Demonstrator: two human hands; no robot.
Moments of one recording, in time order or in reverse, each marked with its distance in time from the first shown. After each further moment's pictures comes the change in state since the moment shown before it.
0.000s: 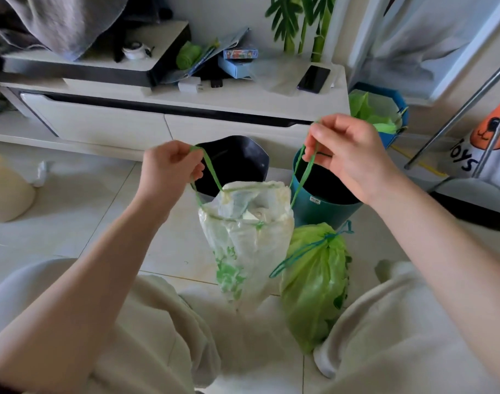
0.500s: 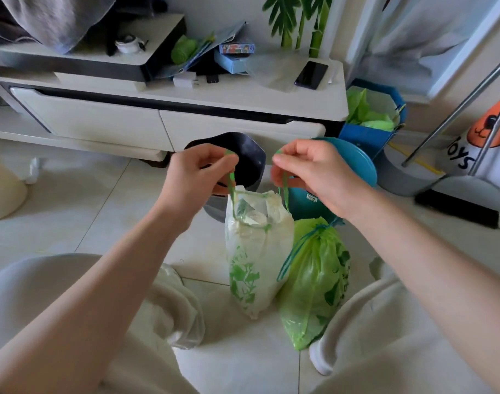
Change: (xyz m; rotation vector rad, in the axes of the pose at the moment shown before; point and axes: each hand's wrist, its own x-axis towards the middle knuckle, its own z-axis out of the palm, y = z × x) left_hand -0.023 0.008 0.031 -0.142 -0.216 -0.033; right_hand -0.007 0.021 0.024 -0.224 -0.114 0.148
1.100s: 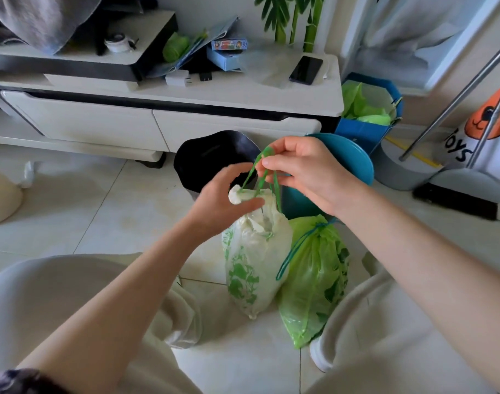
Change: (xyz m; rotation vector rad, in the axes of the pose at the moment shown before) left_hand 0.009 -0.056 0.028 0.466 -0.282 0.171; right_hand 0.001 -0.005 0.005 0.090 -0.040 0.054
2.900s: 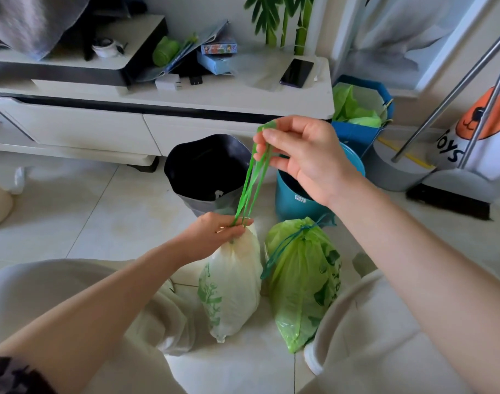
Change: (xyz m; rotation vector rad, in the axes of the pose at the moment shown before) left_hand -0.010 -0.033 0.016 0.046 -0.355 -0.156; right_hand 0.010 -0.007 -0.019 0.362 0.011 -0.166
